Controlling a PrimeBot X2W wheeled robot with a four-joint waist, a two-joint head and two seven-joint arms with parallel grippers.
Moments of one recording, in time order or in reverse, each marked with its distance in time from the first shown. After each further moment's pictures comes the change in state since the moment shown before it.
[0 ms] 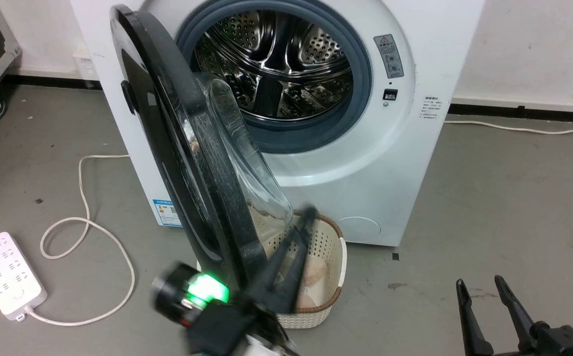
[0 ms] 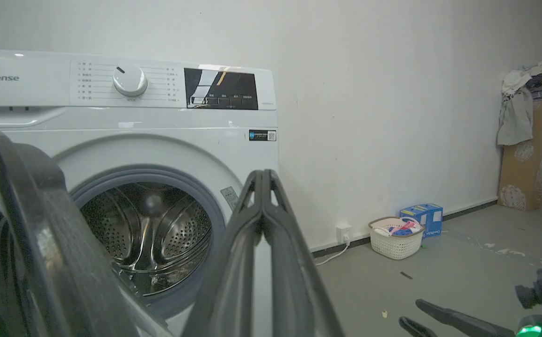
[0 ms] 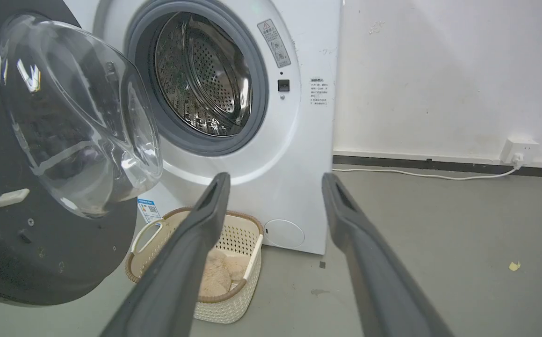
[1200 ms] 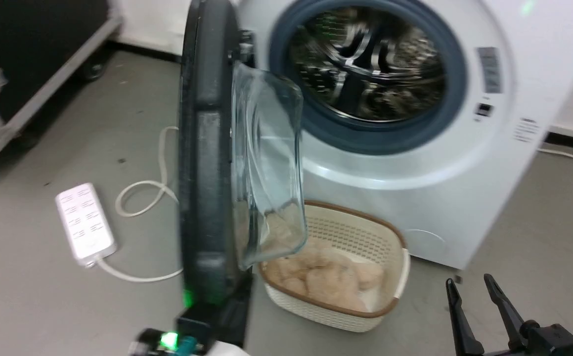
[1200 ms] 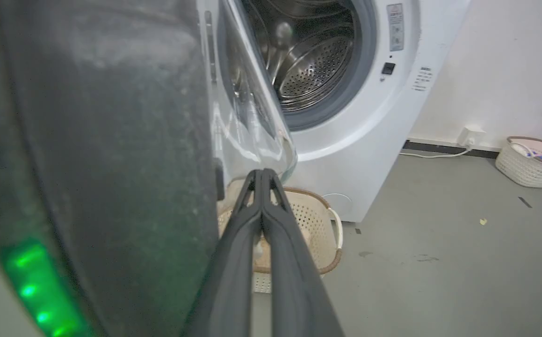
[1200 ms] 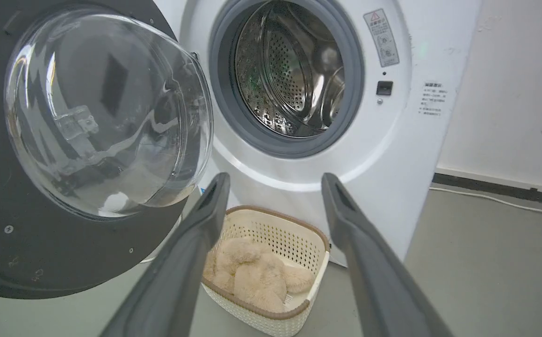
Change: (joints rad) left arm 0.064 0.056 0.032 0.489 -0.141 0.115 -0.010; right arm -0.007 0.001 0.035 0.005 0.006 0.000 -0.007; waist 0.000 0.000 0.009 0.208
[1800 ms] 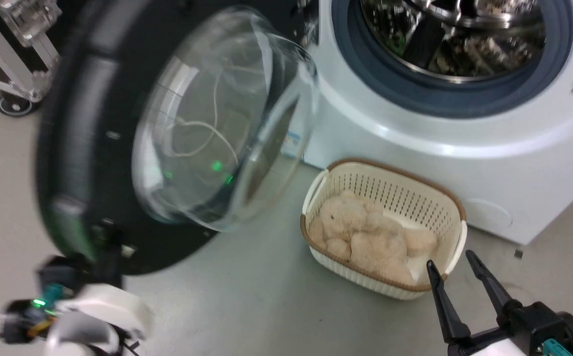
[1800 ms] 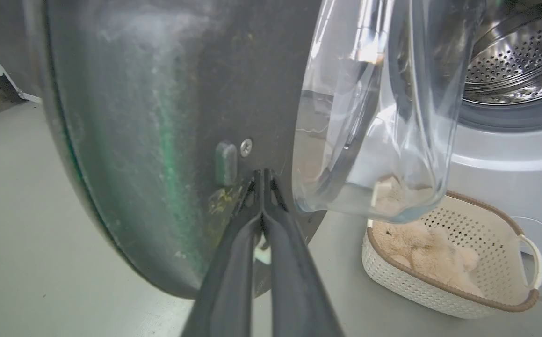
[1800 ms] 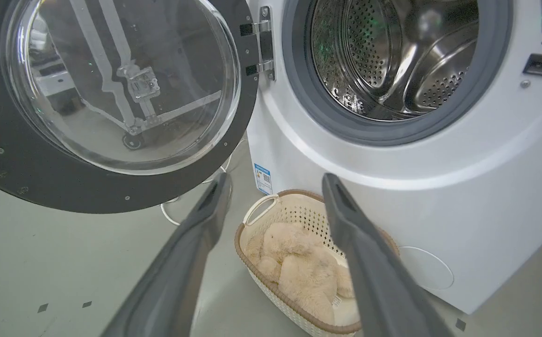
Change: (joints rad) left arm -0.077 0.188 0.275 -0.011 -0.107 0.044 0.078; right arm -0.046 0.001 0.034 -0.065 -0.081 0.000 0.054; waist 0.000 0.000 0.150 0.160
